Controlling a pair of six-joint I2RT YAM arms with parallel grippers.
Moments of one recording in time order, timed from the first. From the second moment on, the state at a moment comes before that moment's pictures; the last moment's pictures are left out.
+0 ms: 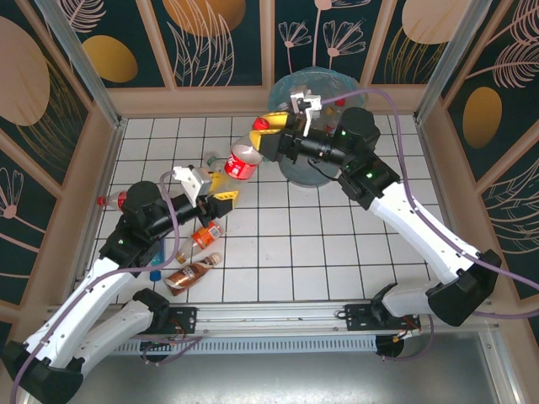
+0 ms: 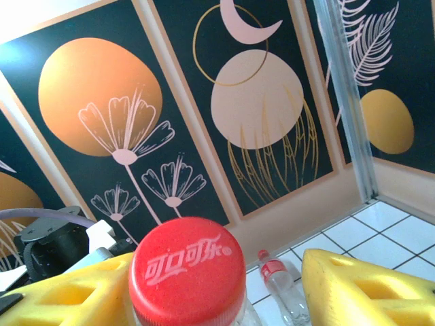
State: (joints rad) left arm -0.52 0.78 0.77 -0.06 0.49 0.01; right arm 0.67 1.33 1.36 0.12 -0.65 0.43
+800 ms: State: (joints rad) left arm -0.53 0.75 0.74 -0.01 0.40 0.00; right arm 0.61 1.36 1.42 0.08 -0.68 0.44
